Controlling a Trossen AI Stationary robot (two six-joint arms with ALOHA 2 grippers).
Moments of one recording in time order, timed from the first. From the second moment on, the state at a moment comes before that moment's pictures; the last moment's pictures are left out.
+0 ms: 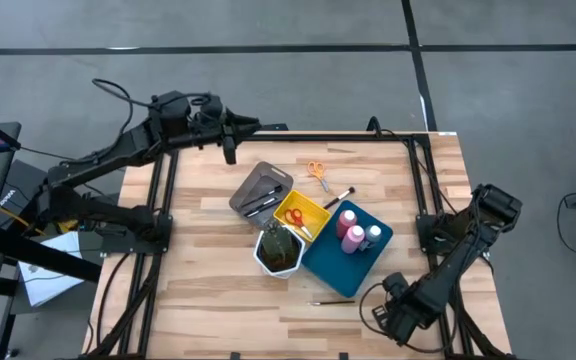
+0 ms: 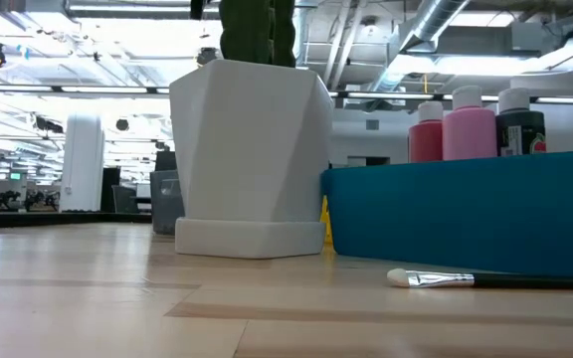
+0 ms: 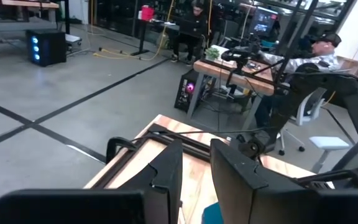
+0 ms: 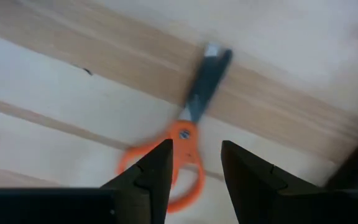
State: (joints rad) left arm 0.42 1.15 1.25 -0.21 0.09 -0.19; right arm 0.94 1.69 0.99 -0.86 -0.08 2.10
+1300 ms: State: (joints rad) left arm 0.21 1.15 1.25 -0.18 -0.11 -0.24; right arm 1.08 1.81 1.00 -0.64 -0.05 2.12
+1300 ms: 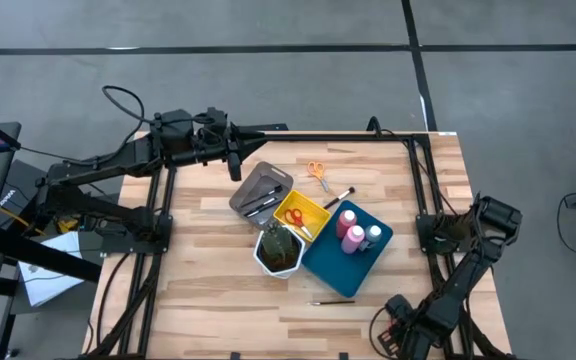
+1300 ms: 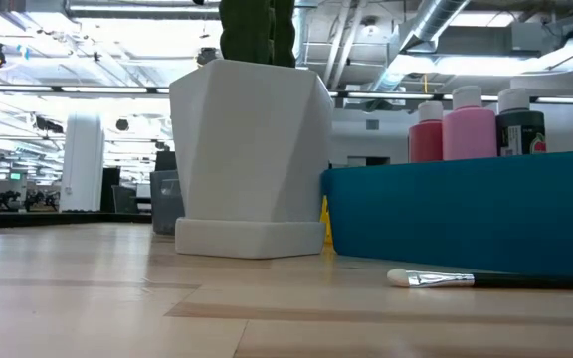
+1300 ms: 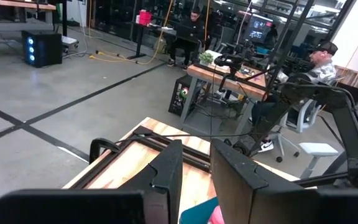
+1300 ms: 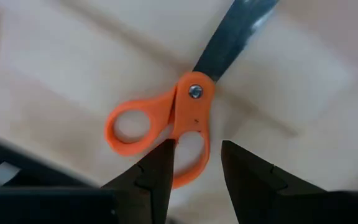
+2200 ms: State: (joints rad) left arm 0.19 1.15 1.25 -0.18 -0.11 -0.24; right arm 1.07 1.81 0.99 -0.67 -0.01 2.10
